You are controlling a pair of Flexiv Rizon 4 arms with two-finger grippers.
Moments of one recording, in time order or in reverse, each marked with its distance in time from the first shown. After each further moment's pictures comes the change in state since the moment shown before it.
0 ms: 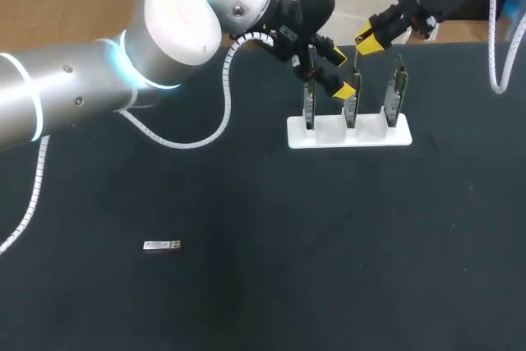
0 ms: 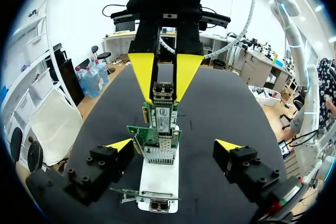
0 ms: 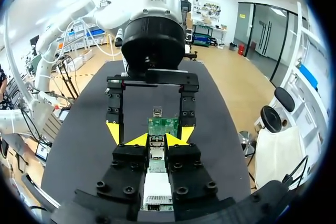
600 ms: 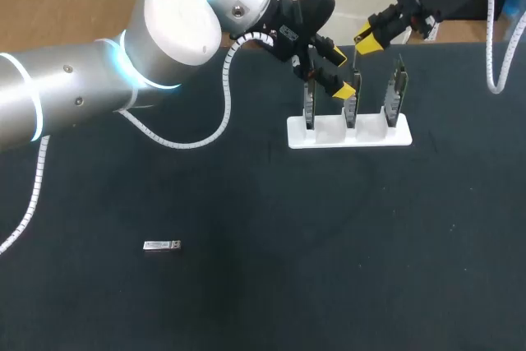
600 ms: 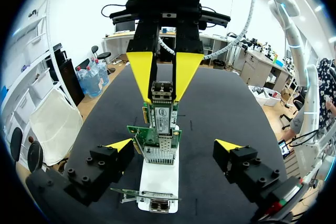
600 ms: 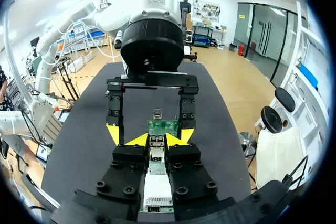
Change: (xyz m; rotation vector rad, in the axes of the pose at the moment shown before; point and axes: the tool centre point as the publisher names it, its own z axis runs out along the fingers) left arm 0.000 0.000 0.000 0.000 0.000 0.000; right arm -0.005 0.000 0.000 -0.001 -0.020 0.002
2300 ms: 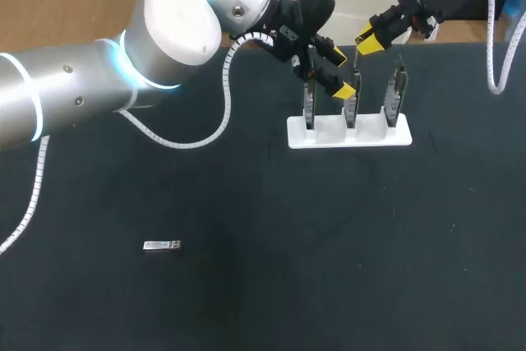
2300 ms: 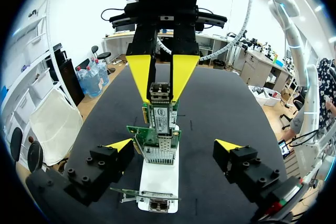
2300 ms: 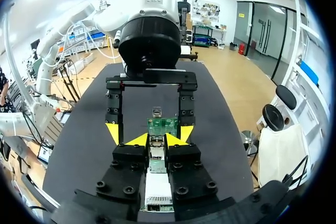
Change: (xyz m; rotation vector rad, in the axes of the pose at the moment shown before) left arm 0.000 0.000 0.000 0.000 0.000 0.000; right arm 0.006 -0.001 0.001 -0.013 -0.002 0.021
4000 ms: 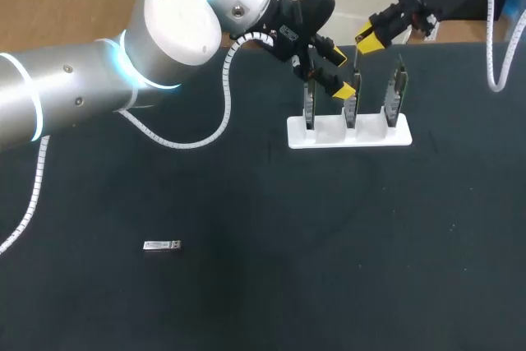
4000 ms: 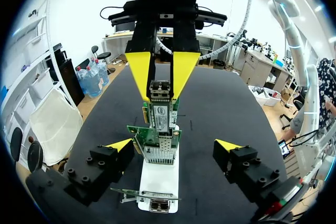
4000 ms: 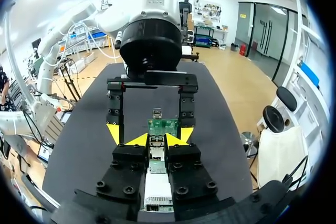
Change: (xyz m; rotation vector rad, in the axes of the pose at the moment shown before) left arm 0.000 0.000 0.000 0.000 0.000 0.000; right arm -0.003 0.000 -0.002 -0.005 -0.001 -0.014
